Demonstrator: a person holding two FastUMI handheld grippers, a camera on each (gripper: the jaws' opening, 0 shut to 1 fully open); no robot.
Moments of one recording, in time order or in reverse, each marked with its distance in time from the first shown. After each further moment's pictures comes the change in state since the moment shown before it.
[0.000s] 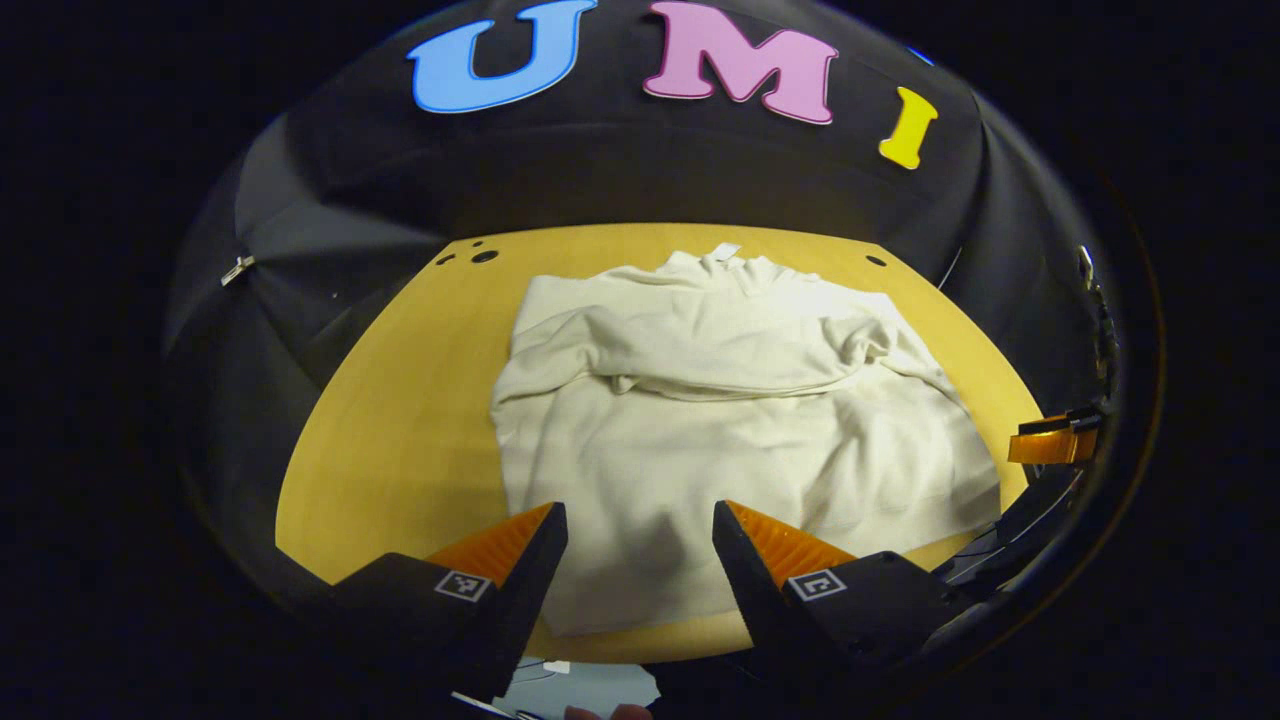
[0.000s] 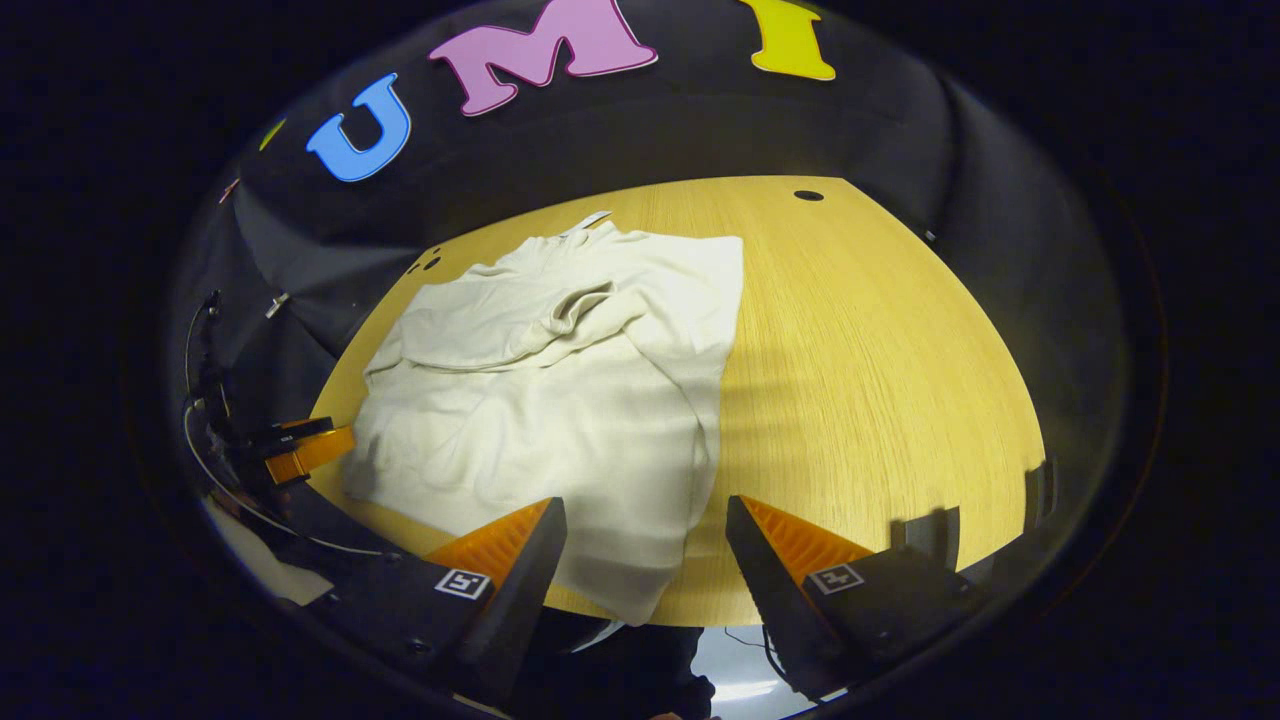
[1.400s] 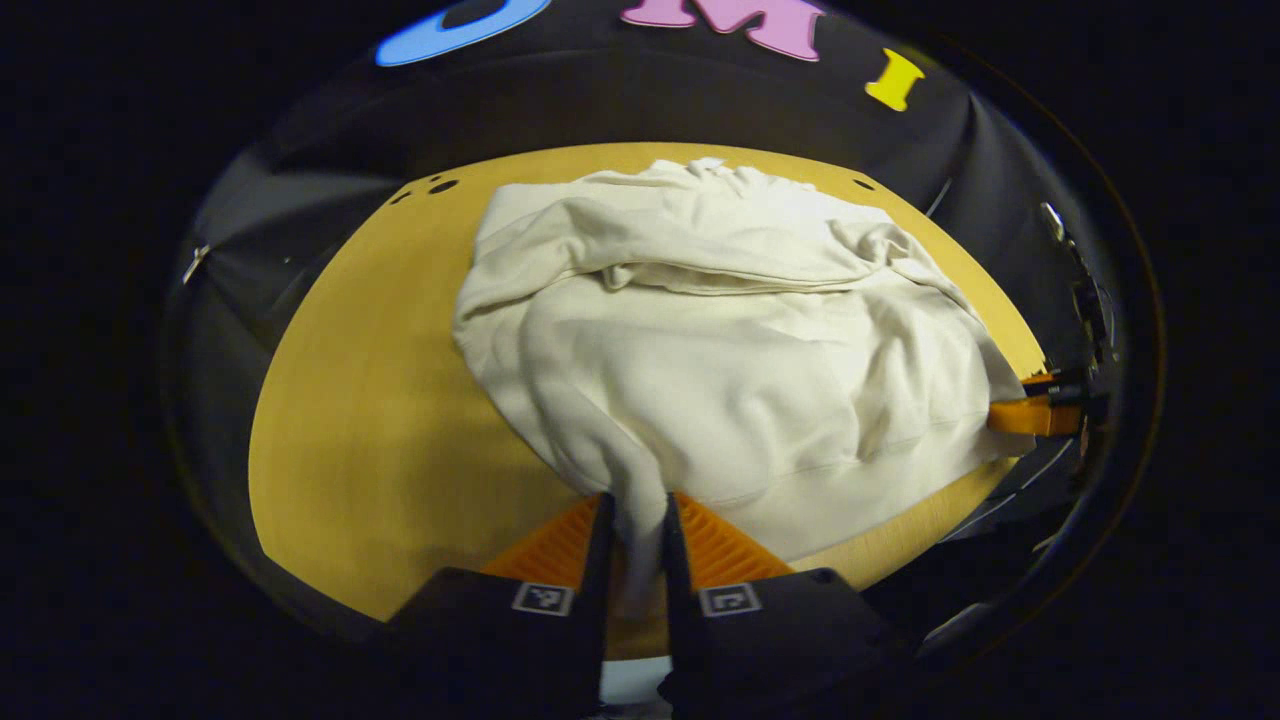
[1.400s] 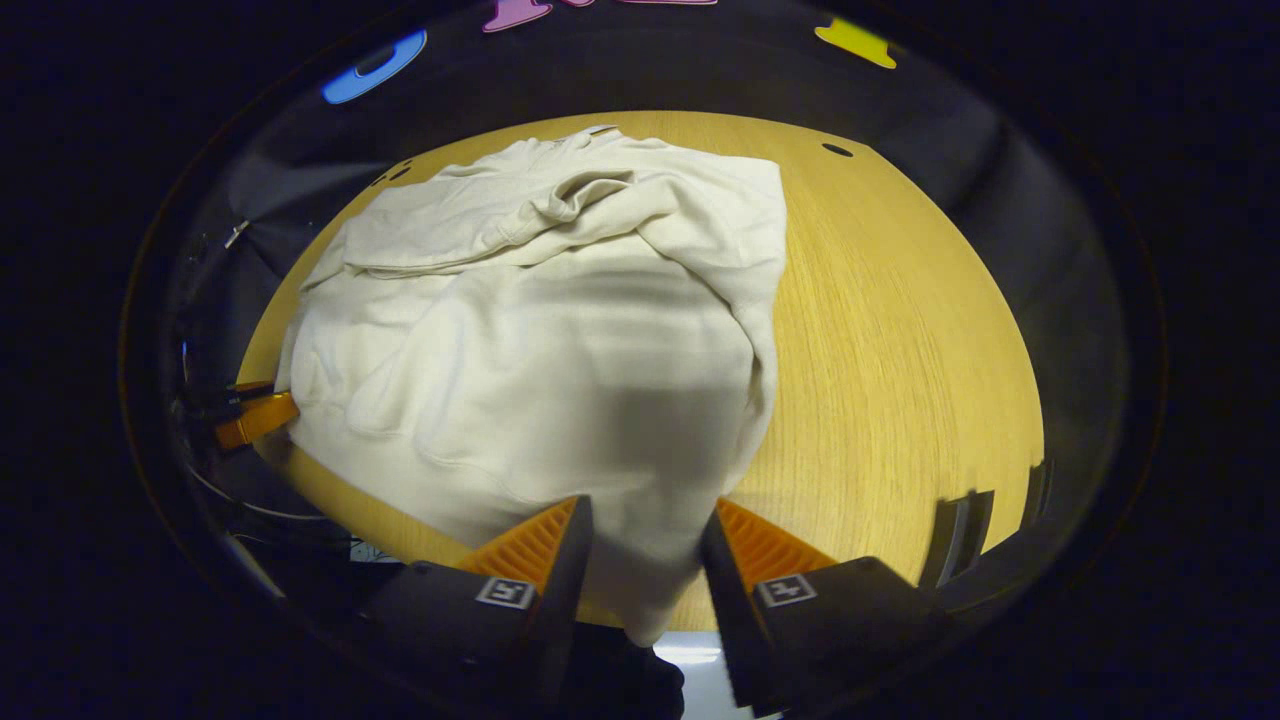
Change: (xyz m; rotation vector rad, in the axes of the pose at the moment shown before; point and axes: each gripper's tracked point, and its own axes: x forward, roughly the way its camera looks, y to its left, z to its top) left arm 0.041 -0.003 -0.050 0.090 0.203 -0.114; right arm 0.065 0.033 -0.043 -0.101 0.192 -0.042
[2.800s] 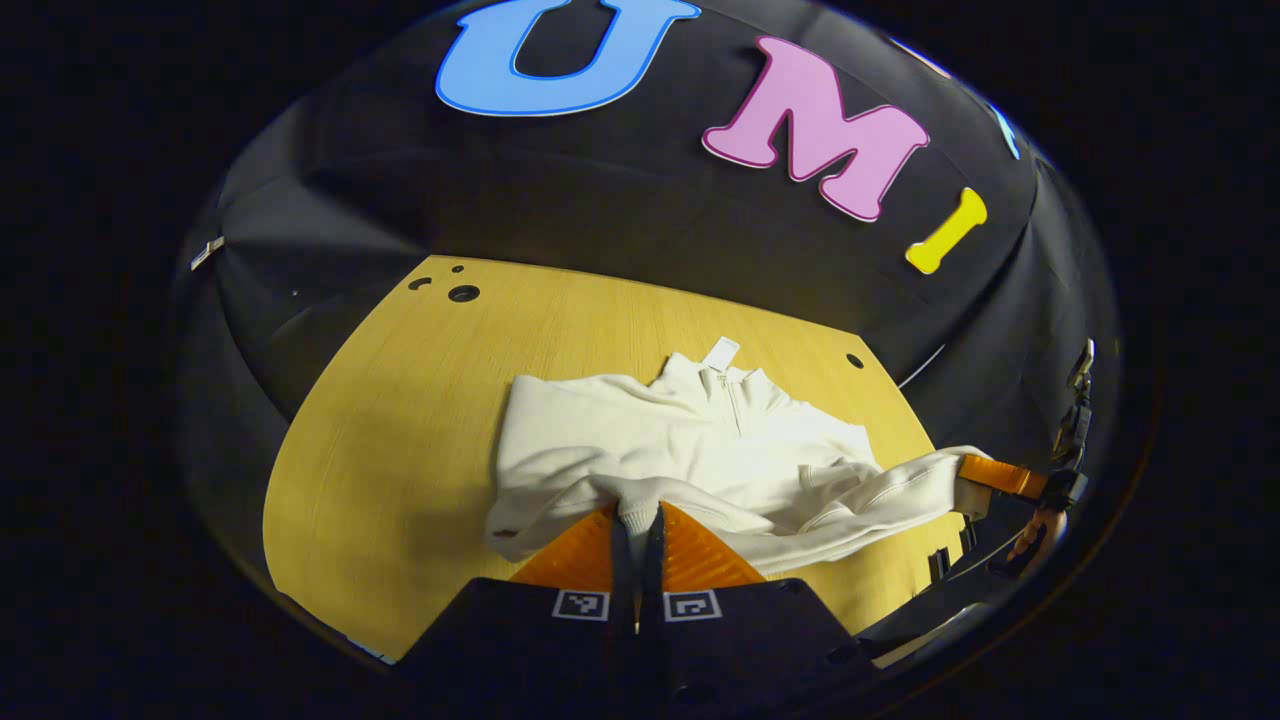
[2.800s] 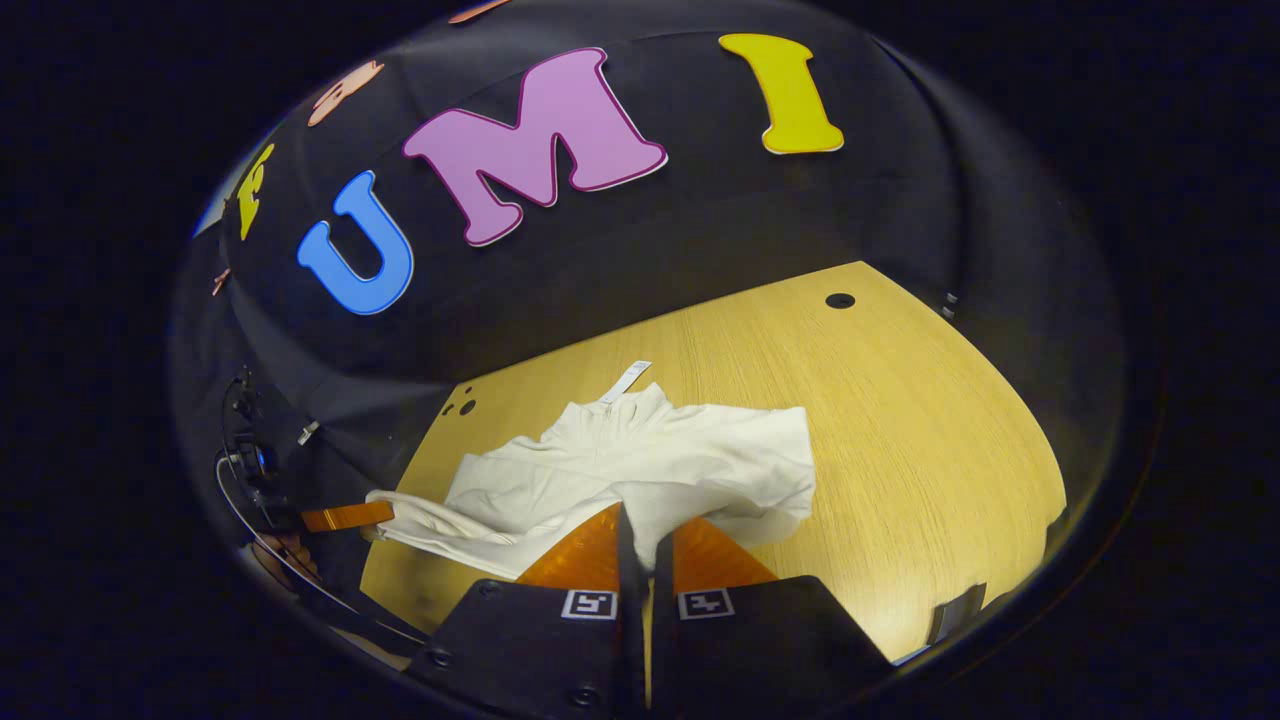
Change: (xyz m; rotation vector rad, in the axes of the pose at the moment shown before) left arm -0.061 0.043 0.214 -0.267 -0.261 -0.098; right arm -0.105 -0.008 0.237 0.264 -0.522 0.145
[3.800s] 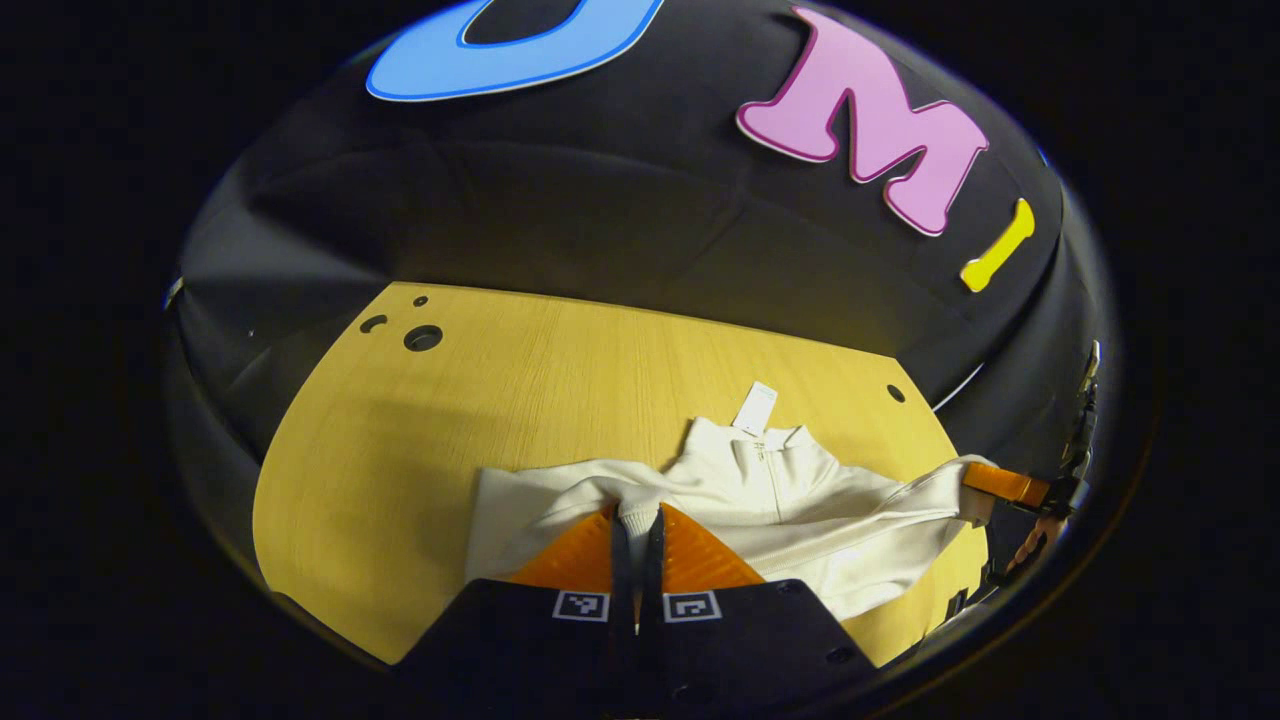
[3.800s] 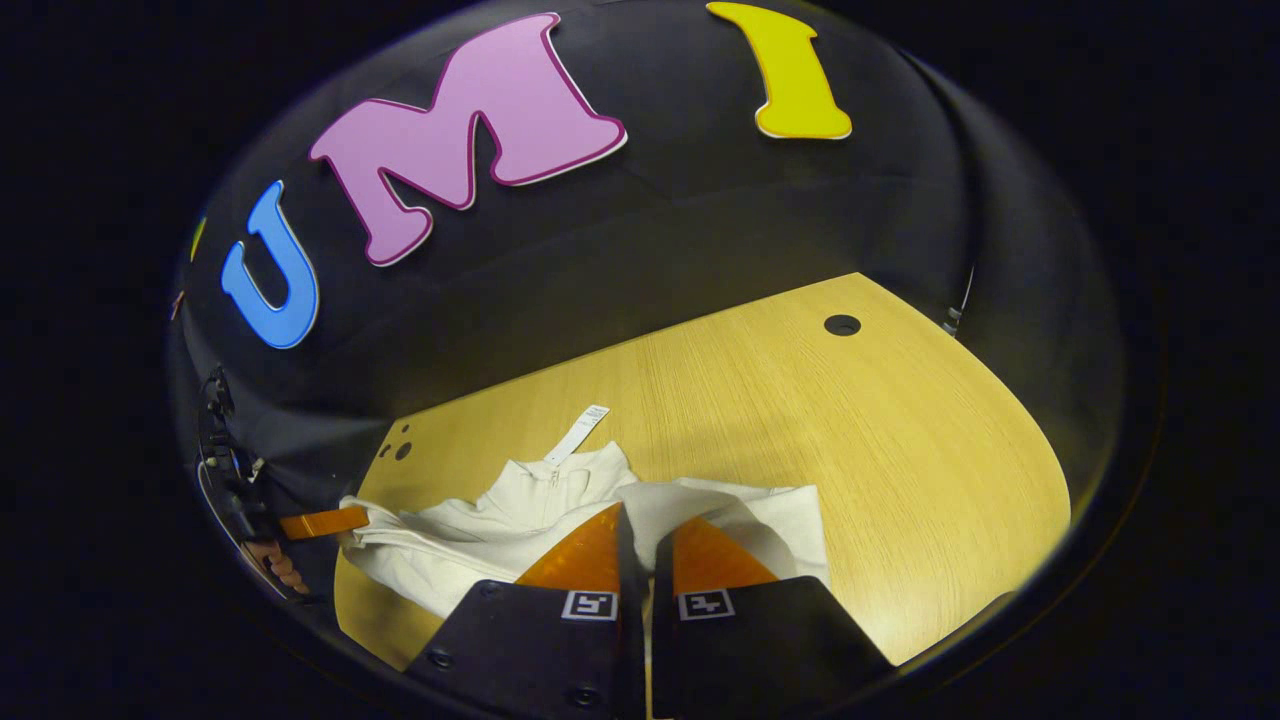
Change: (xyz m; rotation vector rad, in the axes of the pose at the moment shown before) left arm 0.122 0.008 0.070 0.036 -0.002 0.026; right arm 0.138 -0.038 0.041 0.003 -0.001 -0.123
